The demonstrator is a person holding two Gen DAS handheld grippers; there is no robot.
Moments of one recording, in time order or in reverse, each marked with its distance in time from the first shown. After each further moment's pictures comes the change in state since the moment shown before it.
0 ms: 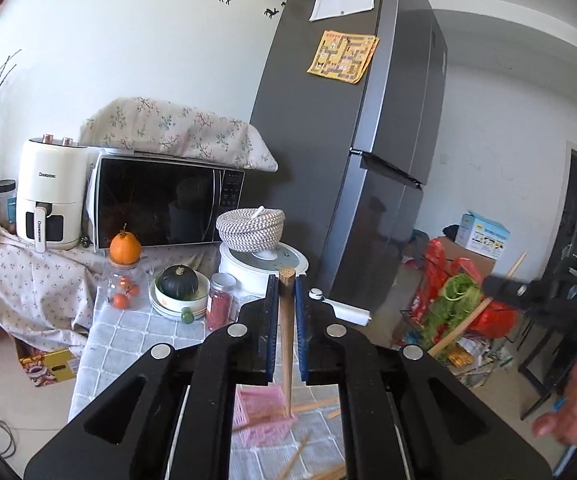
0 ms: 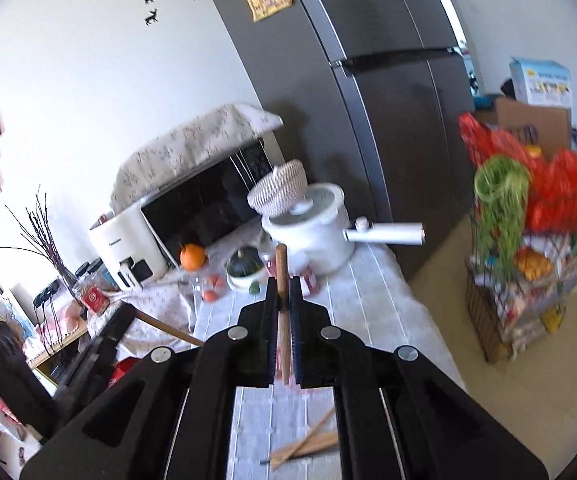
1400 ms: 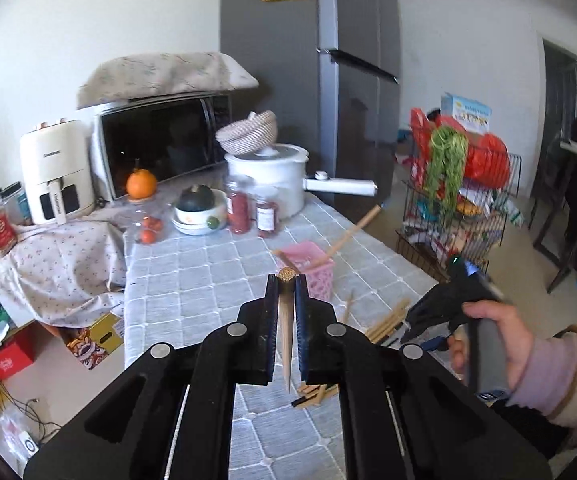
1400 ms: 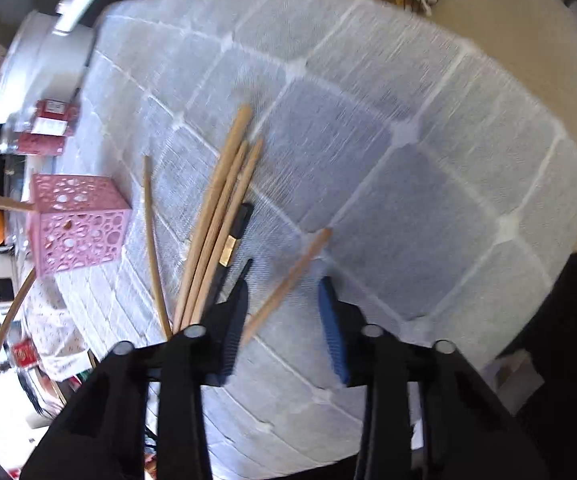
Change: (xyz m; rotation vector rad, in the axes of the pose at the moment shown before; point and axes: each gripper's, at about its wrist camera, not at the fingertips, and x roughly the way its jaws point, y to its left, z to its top) left arm -0.085 0.033 -0.112 0.253 0.240 -0.003; right arm 0.164 -0.161 -0.274 0.816 0.774 -0.423
